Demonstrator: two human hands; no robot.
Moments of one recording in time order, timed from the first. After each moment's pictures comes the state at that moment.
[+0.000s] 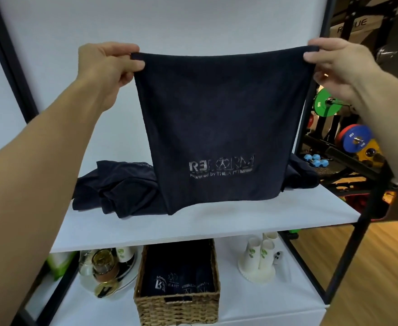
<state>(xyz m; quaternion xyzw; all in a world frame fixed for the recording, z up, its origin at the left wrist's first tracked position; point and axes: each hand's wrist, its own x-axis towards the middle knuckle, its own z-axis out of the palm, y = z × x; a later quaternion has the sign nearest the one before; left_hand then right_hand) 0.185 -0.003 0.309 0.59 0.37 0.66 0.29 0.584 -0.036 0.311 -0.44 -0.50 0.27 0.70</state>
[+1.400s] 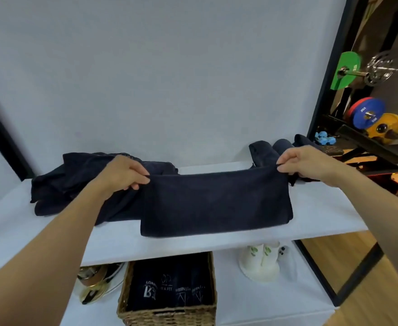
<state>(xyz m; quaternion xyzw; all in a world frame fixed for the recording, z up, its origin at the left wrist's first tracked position) 0.197 0.105 0.097 0.68 0.63 0.26 0.28 0.627 0.056 0.099 -0.67 -0.63 0.27 0.28</state>
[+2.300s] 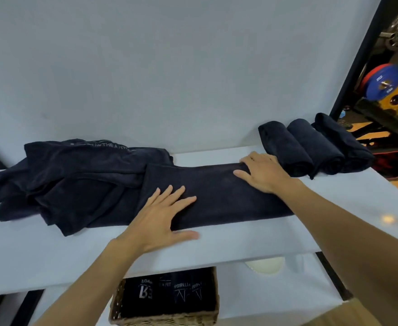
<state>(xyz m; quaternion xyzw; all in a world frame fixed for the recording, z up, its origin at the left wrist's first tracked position) 0.254 0.104 -0.028 0.88 0.46 0.06 0.13 0.567 0.172 -0.015 -0.66 -0.75 0.03 0.03</state>
